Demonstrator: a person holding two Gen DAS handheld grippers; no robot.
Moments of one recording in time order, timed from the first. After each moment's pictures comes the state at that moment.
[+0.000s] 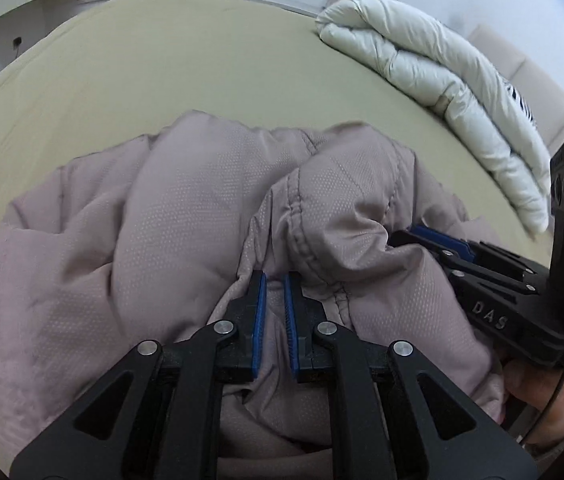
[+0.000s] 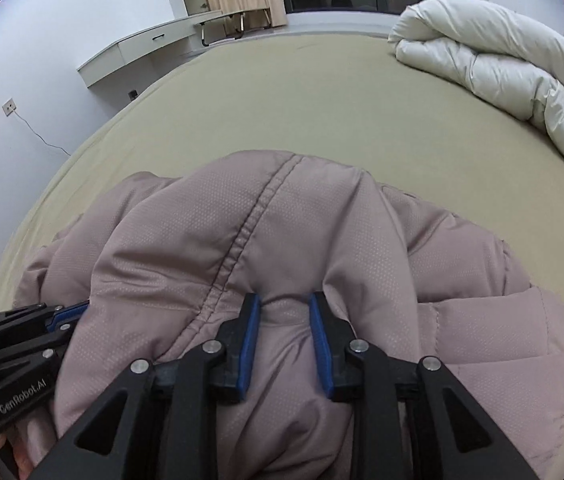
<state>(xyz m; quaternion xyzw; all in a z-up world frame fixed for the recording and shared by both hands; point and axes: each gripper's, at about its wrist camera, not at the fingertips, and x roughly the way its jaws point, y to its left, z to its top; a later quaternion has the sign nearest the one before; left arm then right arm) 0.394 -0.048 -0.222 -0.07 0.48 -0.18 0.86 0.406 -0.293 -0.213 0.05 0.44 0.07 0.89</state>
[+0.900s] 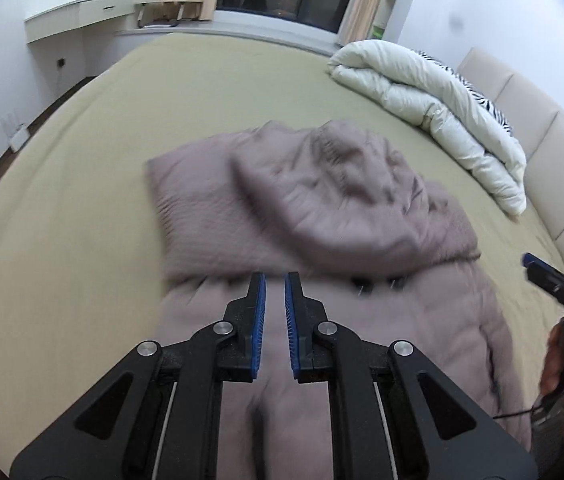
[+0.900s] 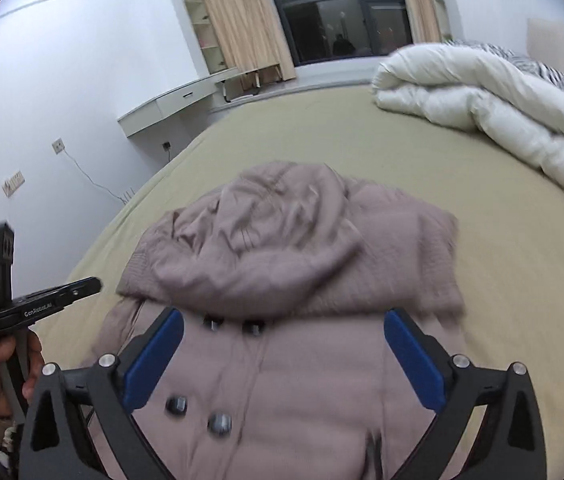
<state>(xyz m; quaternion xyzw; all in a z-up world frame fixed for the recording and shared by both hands) 0.182 0.067 -0.148 -0.06 0.43 -0.14 0.89 0.144 -0.336 -0.144 0.10 0.35 0.09 0.93</state>
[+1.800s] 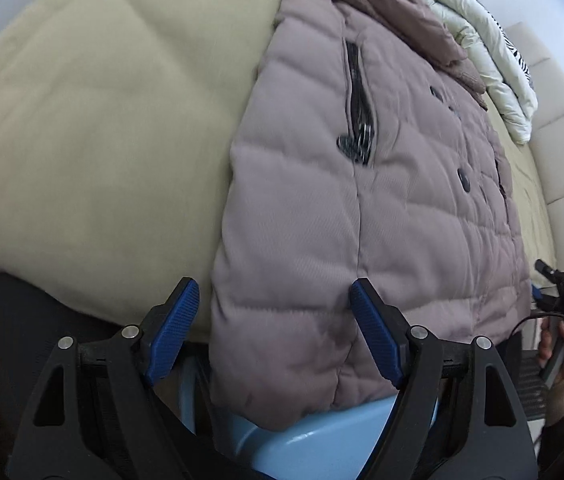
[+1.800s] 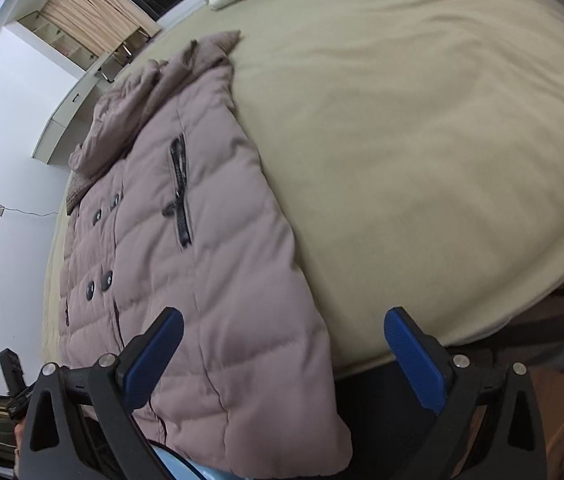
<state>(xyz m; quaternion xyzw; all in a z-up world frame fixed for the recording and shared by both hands) -0.097 0.191 -0.245 -0.14 0.60 -0.12 0.77 -0.081 -0.447 -0.257 0.30 0.50 -0.03 0.81</state>
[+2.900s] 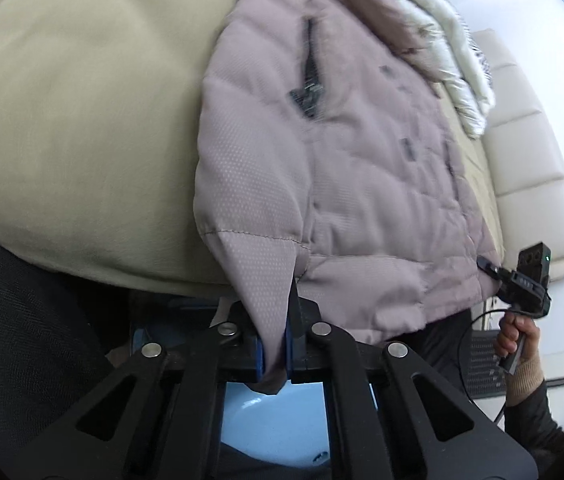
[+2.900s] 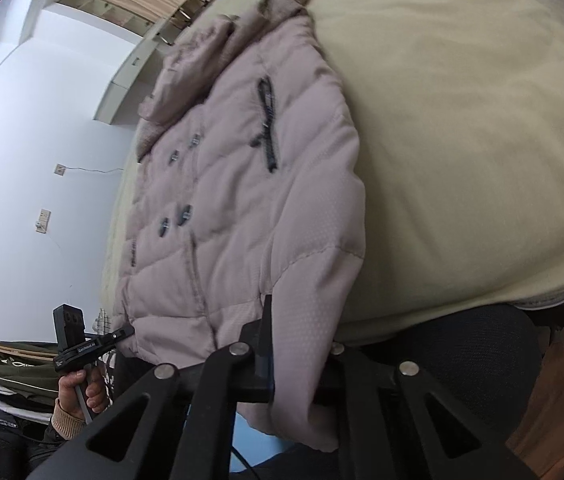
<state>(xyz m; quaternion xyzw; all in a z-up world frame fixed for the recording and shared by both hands) -0.119 0.190 -0.231 -0.20 0.60 -0.21 0.75 -0.105 -0.417 -0.243 0.32 0.51 0.12 0.79</state>
